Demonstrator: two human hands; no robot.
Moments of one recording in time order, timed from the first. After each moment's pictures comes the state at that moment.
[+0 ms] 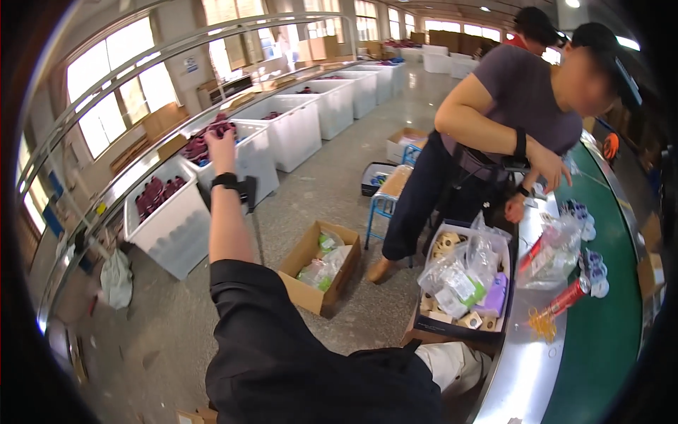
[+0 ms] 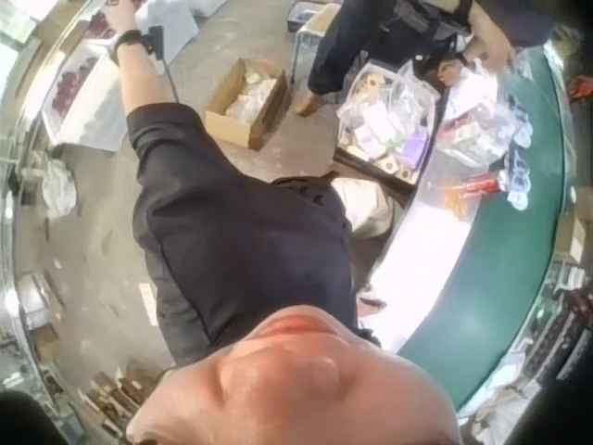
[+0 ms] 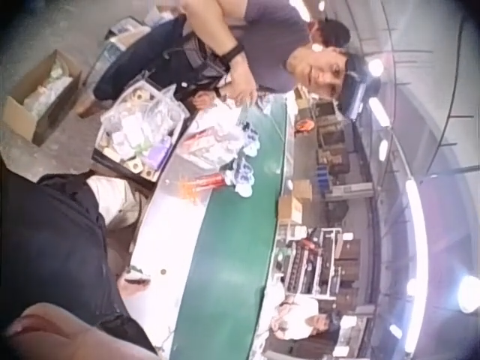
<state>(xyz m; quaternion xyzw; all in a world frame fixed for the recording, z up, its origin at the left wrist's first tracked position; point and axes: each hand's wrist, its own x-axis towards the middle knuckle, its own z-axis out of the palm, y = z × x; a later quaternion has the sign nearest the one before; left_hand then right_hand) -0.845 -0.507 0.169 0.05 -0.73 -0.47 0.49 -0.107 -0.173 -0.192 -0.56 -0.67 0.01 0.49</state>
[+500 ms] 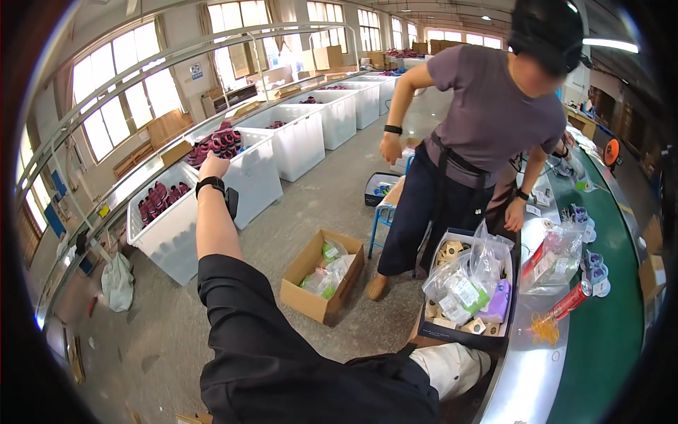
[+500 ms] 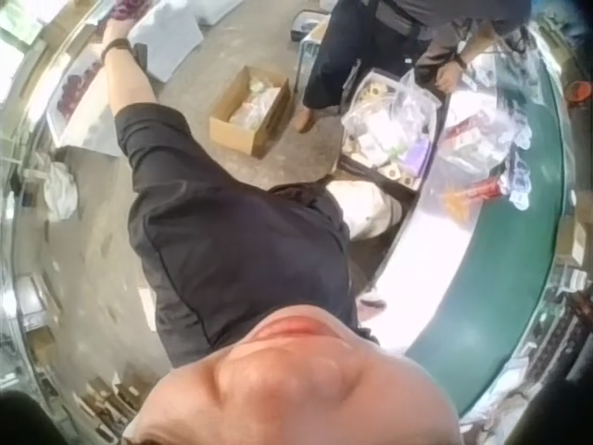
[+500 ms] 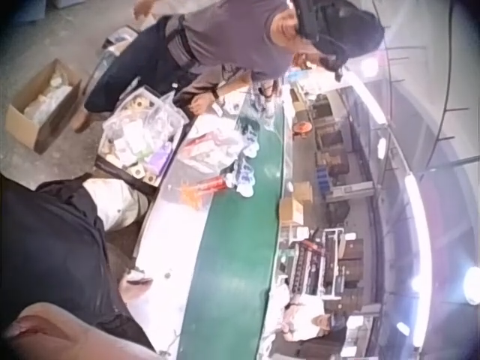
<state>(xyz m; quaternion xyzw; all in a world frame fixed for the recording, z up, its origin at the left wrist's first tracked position) -0.868 -0.628 0.175 0.05 -0.89 -0.34 0.31 -0.122 -0.169 -0.170 -0.57 -0.71 0.07 0.40</state>
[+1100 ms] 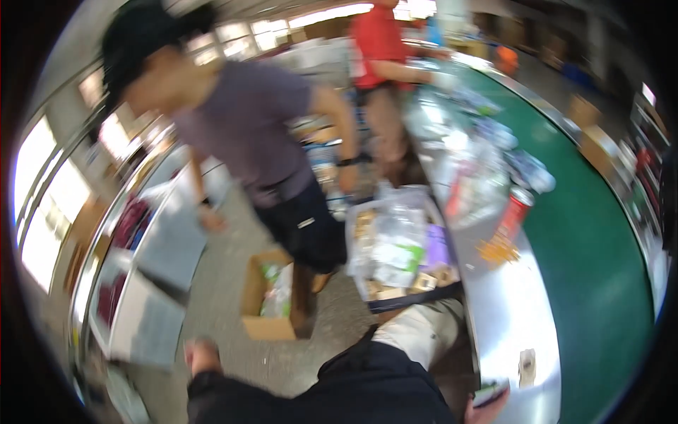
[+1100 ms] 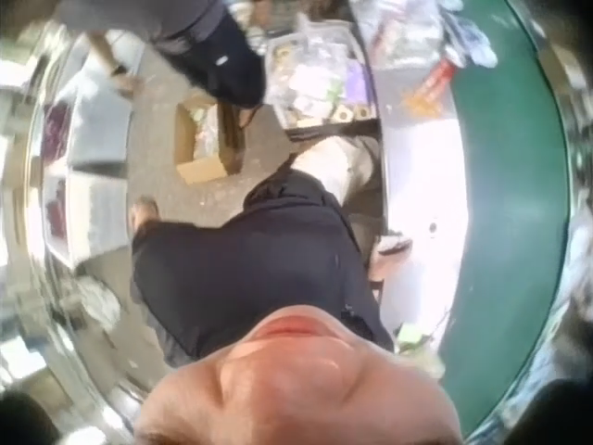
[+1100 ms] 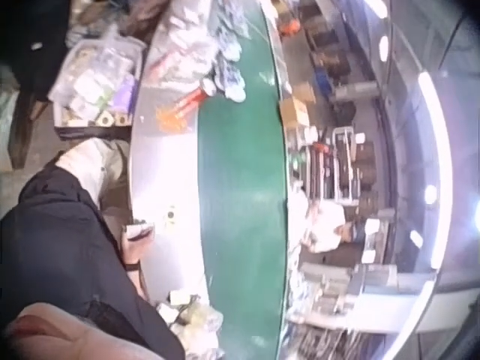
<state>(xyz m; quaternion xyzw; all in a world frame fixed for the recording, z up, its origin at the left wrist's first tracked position) -0.686 -0.541 -0.073 -0.10 -0.86 0.42 -0.26 -0.108 -0.225 -0.122 -0.64 -0.71 0.05 0.31</state>
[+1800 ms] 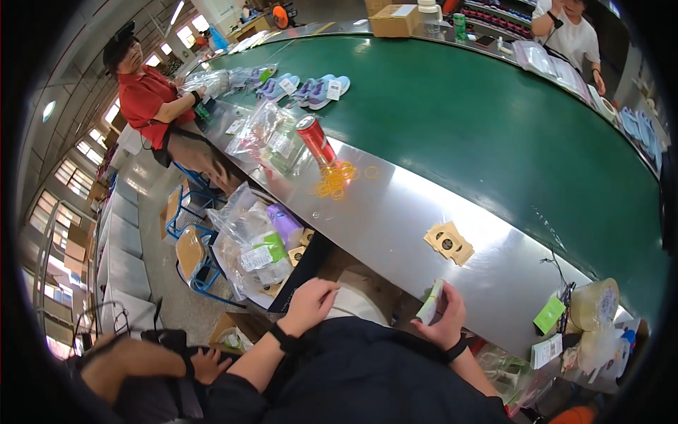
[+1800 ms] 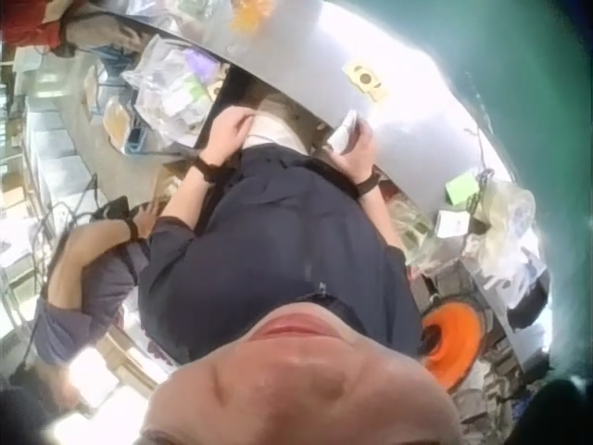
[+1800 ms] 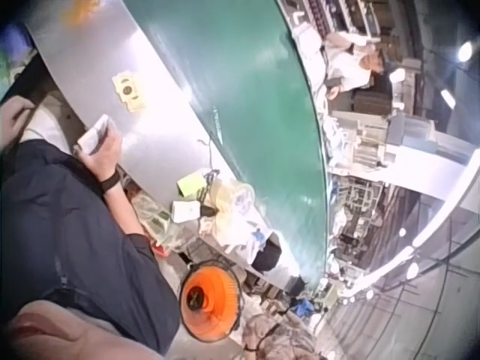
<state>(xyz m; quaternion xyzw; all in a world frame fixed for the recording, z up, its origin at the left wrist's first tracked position) -0.381 -0.149 -0.057 -0.82 -0.49 -0.21 -0.20 -0.104 -0.224 -0.132 -0.59 -0.59 0.19 0.51</state>
